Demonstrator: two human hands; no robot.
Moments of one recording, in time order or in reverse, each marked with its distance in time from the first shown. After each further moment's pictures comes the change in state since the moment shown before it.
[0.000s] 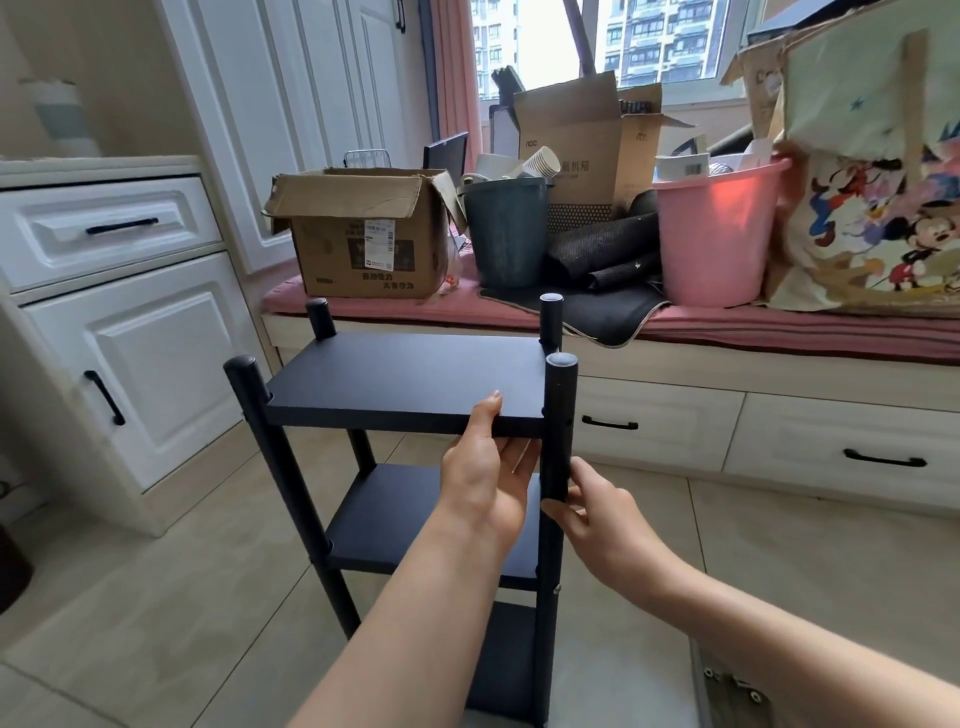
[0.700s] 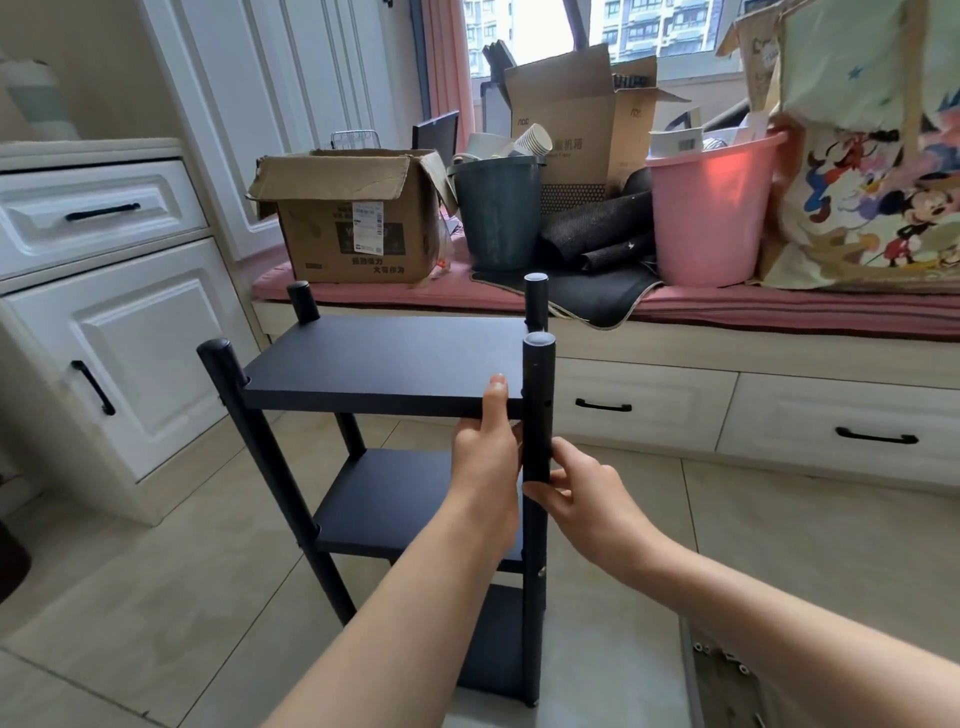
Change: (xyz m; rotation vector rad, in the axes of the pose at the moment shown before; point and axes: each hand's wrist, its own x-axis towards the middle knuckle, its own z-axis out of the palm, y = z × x) left_hand -0.005 -0.024 0.004 0.407 0.010 0.132; right_hand 0.001 0.001 -0.004 0.011 -0.028 -0.029
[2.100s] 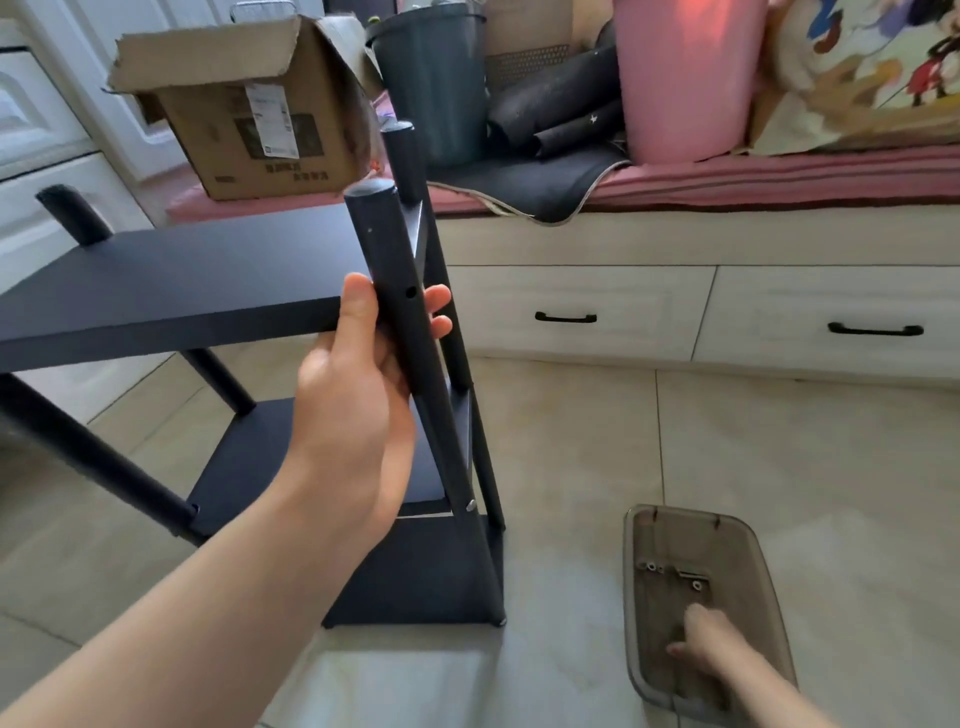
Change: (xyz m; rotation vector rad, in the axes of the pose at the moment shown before) left_hand -0.008 -0.040 0.045 -0.050 -0.031 0.276; right_hand -0.099 0.395 -0.021 -0.569 -0.363 0.877
